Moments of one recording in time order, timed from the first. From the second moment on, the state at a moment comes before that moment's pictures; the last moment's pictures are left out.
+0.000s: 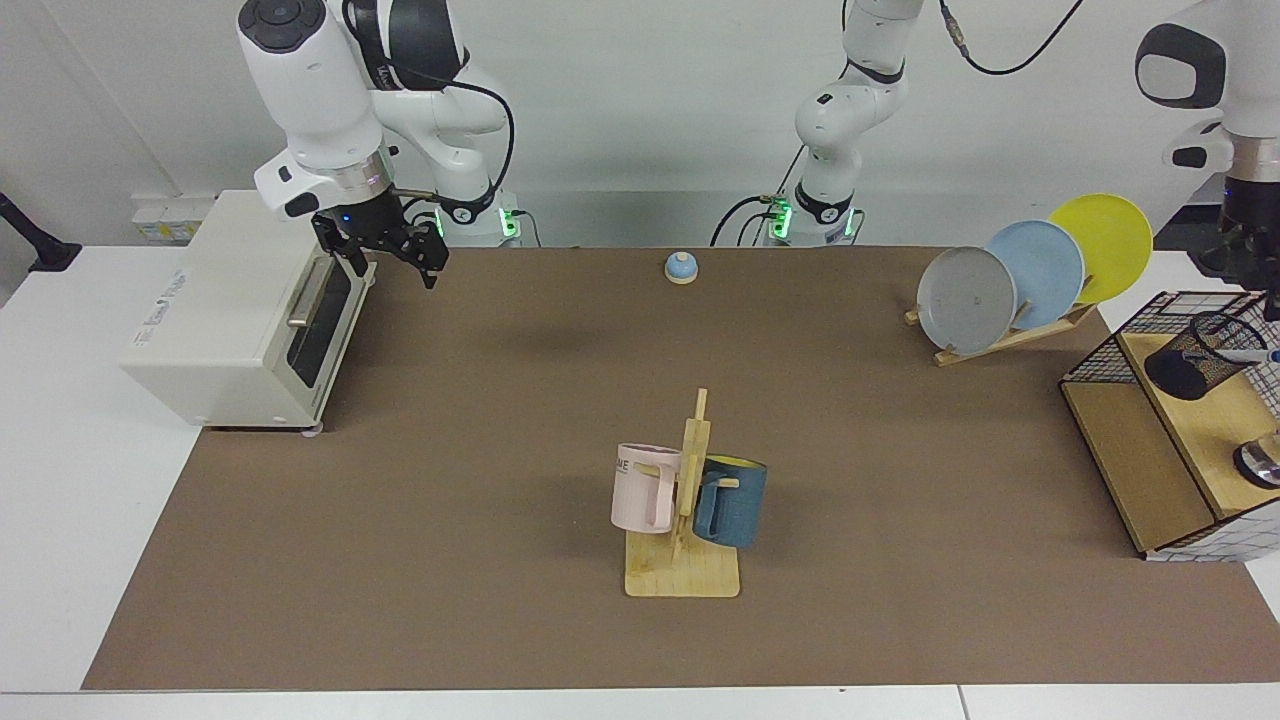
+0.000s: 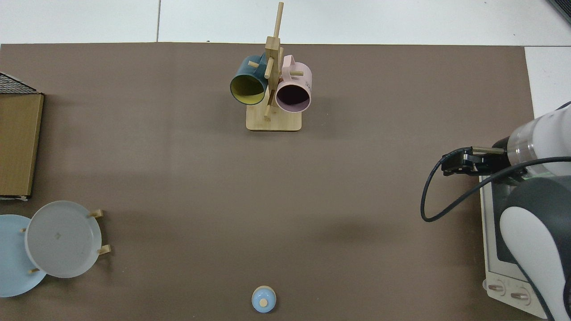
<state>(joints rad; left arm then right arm) 0.59 0.01 -0.39 -1.64 0.27 1.94 1.60 -0.04 -0.07 0.14 -1.77 -0.02 1.63 0.31</state>
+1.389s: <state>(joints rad) 0.58 -0.02 -0.68 -1.62 -0.02 1.65 0.01 -0.04 -0.07 0.14 -1.77 -0.02 1.63 0.31</state>
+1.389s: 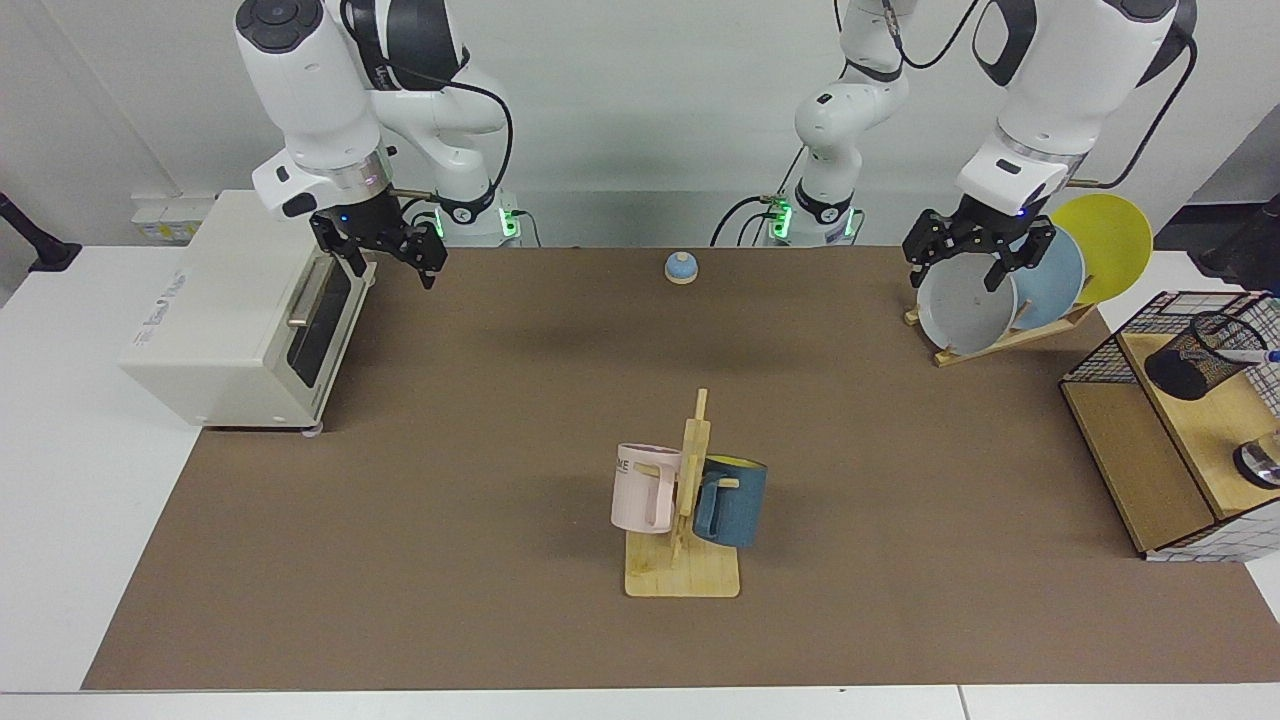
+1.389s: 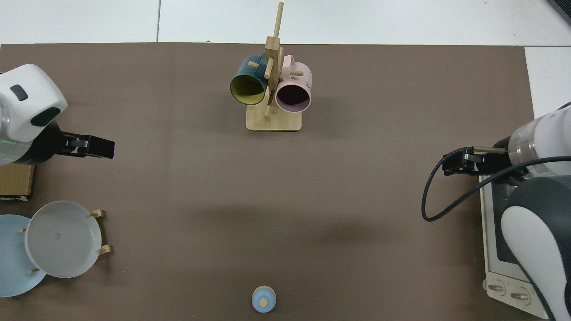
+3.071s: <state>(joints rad) -0.09 -0.02 -0.05 -1.62 -0.02 1.64 0.00 -0.04 -0.07 0.14 -1.77 -0.02 1.63 0.31</state>
